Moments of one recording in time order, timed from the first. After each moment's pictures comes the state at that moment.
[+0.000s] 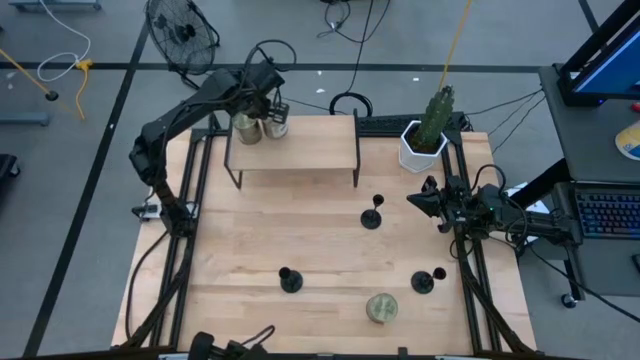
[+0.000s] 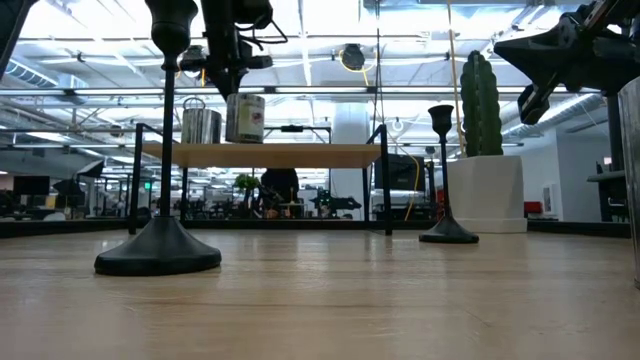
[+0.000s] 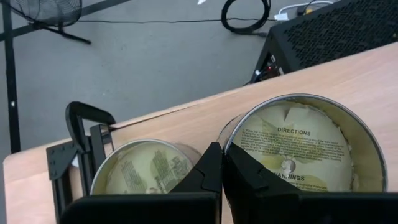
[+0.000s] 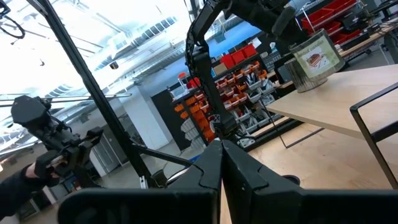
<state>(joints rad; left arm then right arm) 0.66 1.73 1.89 -1.28 -0.36 -0.54 -0.15 0.02 0.02 0.27 -0.10 0.56</state>
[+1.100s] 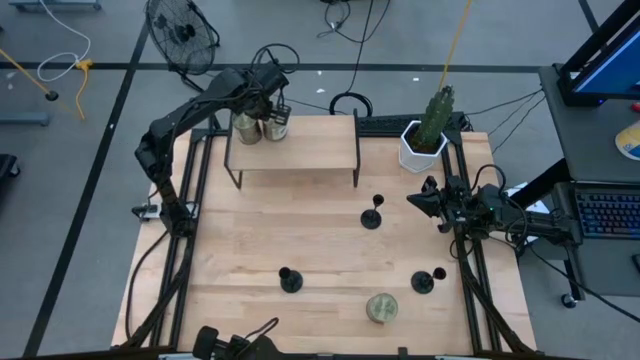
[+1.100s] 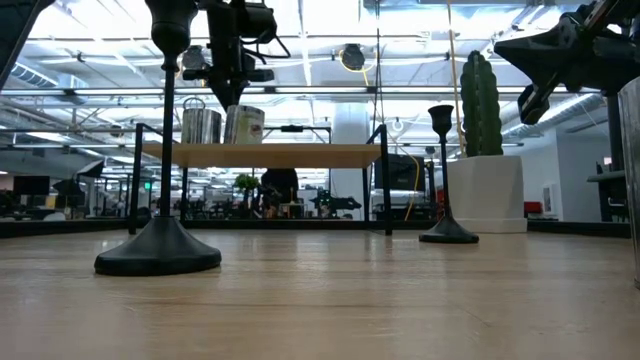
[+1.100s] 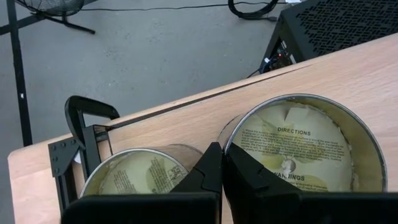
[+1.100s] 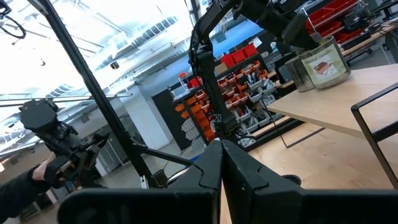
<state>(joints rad) 0.68 1.78 1.89 -1.29 -0.35 -0.53 -0.15 0.02 0.02 0.27 -0.10 0.56</state>
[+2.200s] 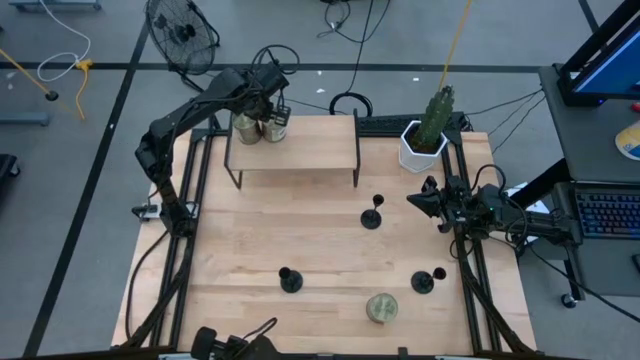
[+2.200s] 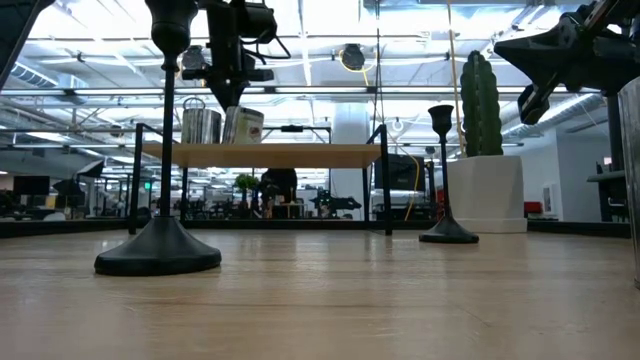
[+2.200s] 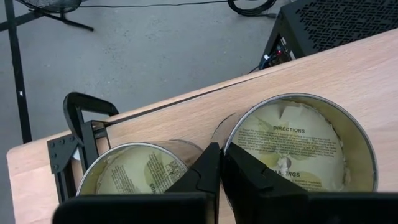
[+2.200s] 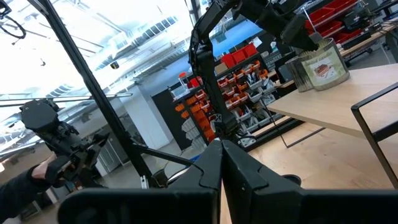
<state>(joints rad) 0.68 1.78 1.89 -1.31 -0.35 -0.53 -0.15 0.02 0.02 0.27 -0.10 0.56</state>
